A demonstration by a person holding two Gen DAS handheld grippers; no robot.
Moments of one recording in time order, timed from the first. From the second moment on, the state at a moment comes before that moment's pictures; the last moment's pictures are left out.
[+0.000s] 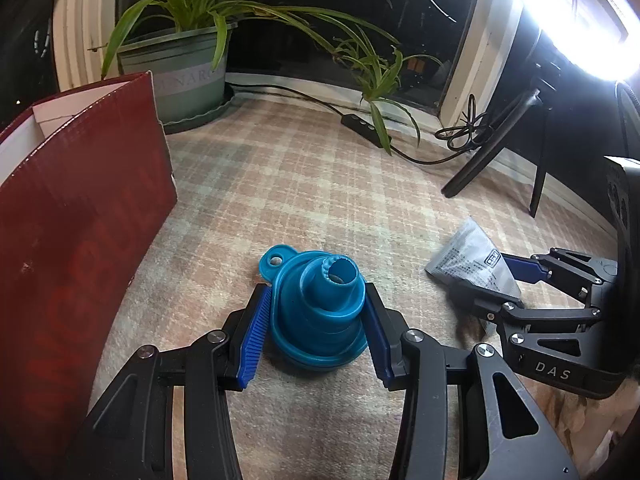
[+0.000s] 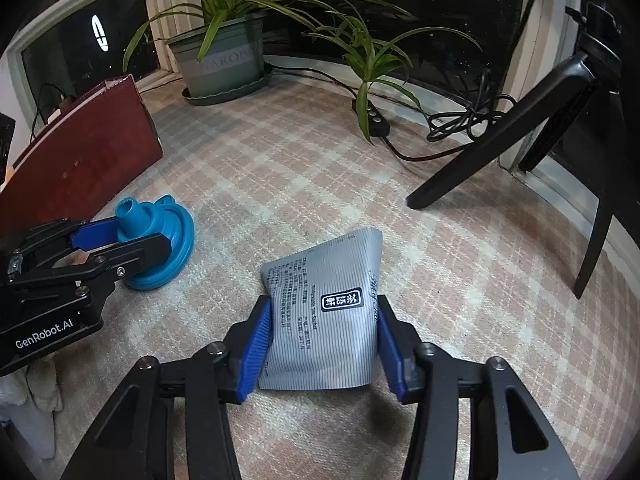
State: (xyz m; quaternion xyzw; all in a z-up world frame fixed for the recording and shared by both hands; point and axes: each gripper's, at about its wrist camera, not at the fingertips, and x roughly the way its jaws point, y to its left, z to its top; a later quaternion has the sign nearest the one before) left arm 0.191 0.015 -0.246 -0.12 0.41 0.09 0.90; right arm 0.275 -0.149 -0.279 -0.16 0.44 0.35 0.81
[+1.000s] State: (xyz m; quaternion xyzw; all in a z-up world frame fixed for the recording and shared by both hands) left arm 0.148 0.039 -0.166 -0.14 0.36 0.09 0.92; right arm 0.246 -0.117 -0.194 -0.13 0.37 0.42 0.82
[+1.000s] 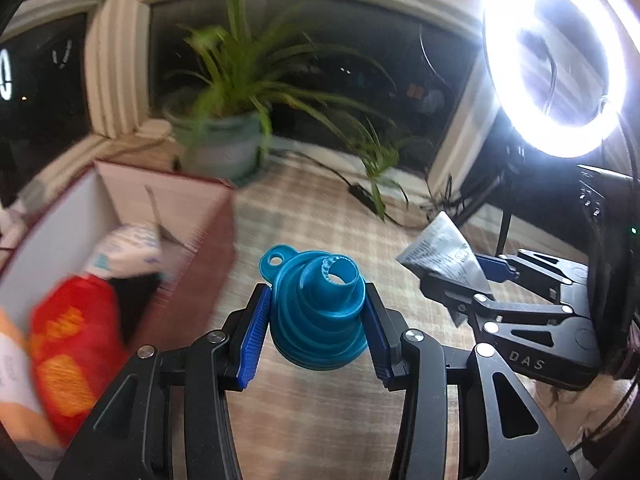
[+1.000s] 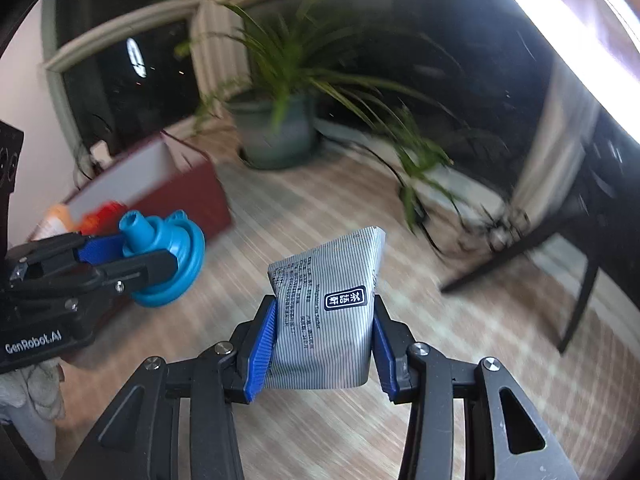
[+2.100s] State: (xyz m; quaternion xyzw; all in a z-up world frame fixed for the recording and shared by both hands) left arm 0.068 0.157 -0.149 -0.12 0.39 0.24 0.88; right arm 0.198 0.086 -0.172 -0.18 0.36 0.53 0.75
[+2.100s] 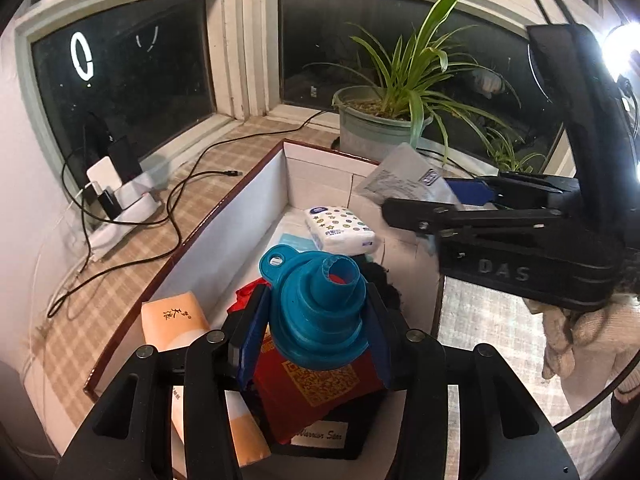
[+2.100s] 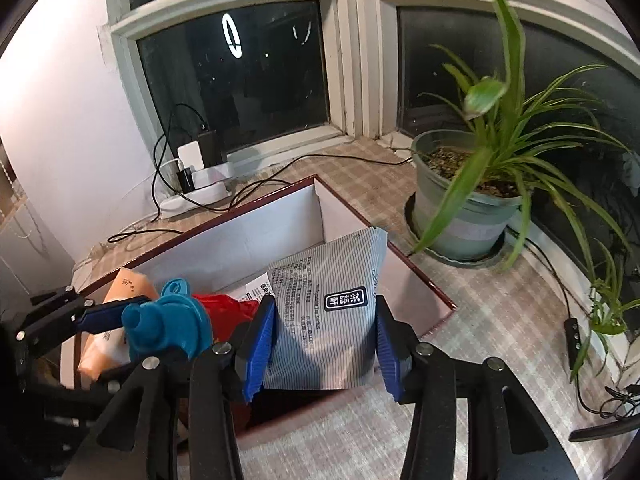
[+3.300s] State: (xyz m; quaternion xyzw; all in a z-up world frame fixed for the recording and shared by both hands) left arm 0.038 0.148 -0.124 -0.15 0.37 0.24 0.89; right arm 0.179 0.049 -0.147 -0.15 0.35 0.53 0.76
